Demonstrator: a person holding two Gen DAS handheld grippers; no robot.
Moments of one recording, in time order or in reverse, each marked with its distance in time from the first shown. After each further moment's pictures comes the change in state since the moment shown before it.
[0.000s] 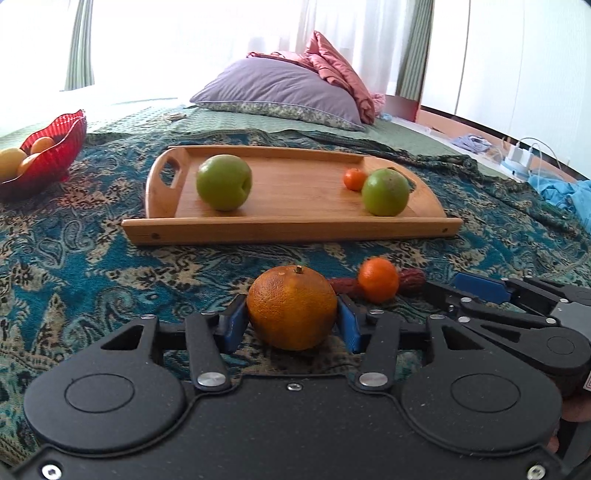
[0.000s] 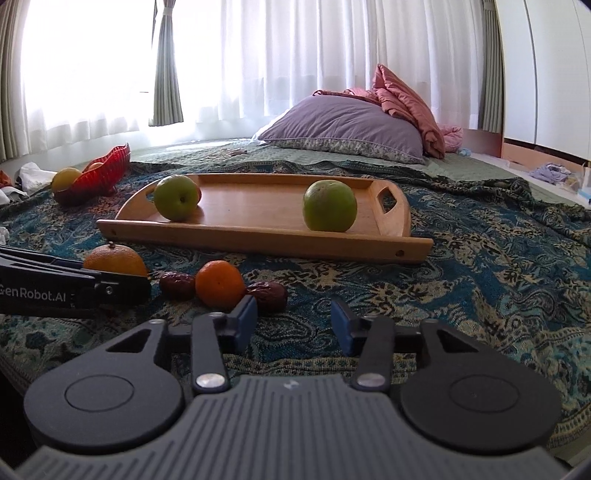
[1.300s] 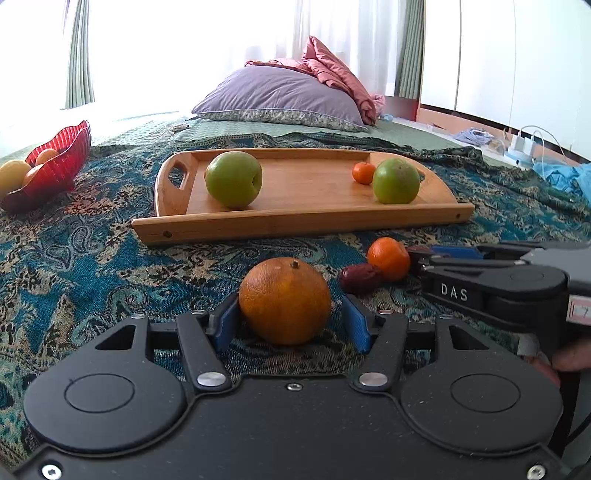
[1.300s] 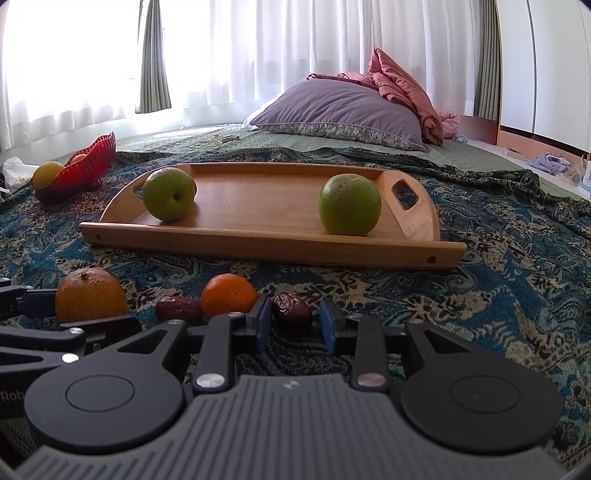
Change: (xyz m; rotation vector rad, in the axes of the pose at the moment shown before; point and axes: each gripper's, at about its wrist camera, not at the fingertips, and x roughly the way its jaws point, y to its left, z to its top) left arm 0.006 0.005 -0.018 0.074 -0.038 0.024; right arm 0.039 0.020 0.016 0.018 0.059 -0.020
